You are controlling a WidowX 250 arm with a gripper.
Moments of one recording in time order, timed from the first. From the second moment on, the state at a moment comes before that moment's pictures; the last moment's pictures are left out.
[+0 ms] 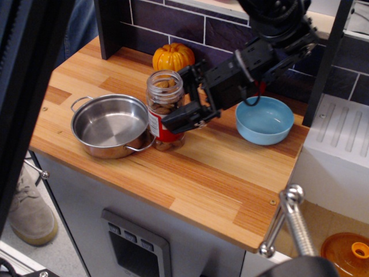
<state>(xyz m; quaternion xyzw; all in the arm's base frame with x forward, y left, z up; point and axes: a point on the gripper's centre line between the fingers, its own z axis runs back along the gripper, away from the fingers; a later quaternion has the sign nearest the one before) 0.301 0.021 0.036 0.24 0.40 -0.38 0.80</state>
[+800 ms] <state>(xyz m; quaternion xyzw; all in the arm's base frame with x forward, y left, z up) 0.286 0.025 0.070 0.17 0.27 -0.44 0.84</state>
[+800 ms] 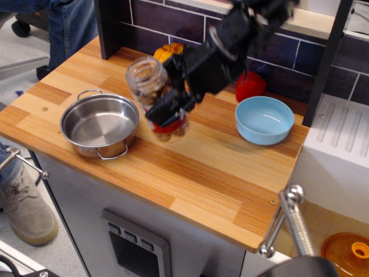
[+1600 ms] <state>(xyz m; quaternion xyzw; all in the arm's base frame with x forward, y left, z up) 0.276 0.036 0.101 0.03 -0.03 -0.51 0.86</state>
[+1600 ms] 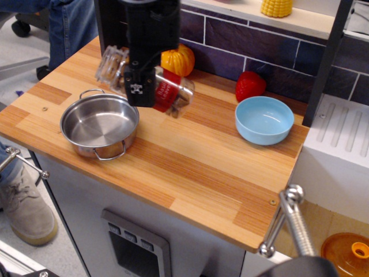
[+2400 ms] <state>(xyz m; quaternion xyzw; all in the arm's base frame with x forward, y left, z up) 0.325 0.052 0.109 0.05 -0.17 -0.44 0.88</state>
